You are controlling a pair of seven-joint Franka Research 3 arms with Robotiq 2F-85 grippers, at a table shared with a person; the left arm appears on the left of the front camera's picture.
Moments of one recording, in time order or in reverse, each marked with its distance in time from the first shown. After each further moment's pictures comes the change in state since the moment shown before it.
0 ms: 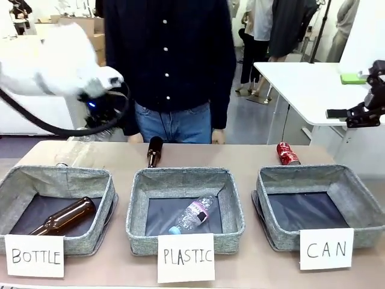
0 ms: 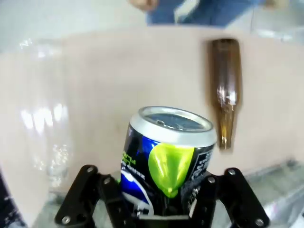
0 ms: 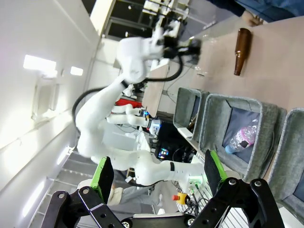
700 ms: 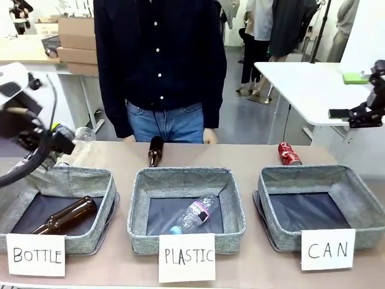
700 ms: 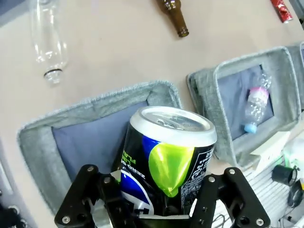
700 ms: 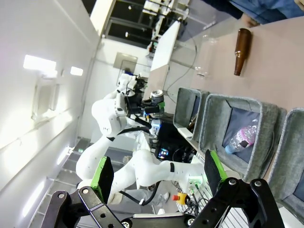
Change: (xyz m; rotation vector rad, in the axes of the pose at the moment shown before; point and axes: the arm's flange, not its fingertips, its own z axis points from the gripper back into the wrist) left arm -0.230 0.031 0.118 -0.165 -0.167 -0.209; right arm 0.000 0.000 0.000 0.000 -0.001 0.000
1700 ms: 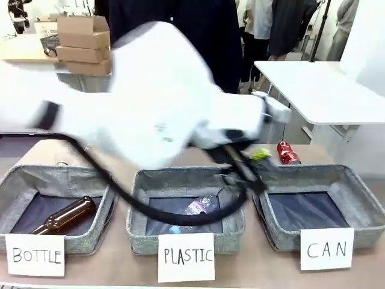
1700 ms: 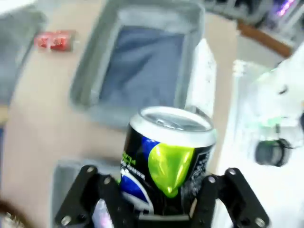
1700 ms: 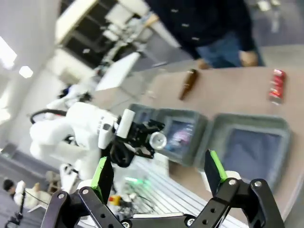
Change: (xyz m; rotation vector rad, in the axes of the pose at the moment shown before) left arm 0.067 -0.414 -0.158 -0.331 -0.062 -1.010; right arm -0.078 0.120 0.226 -0.335 -0.182 0.354
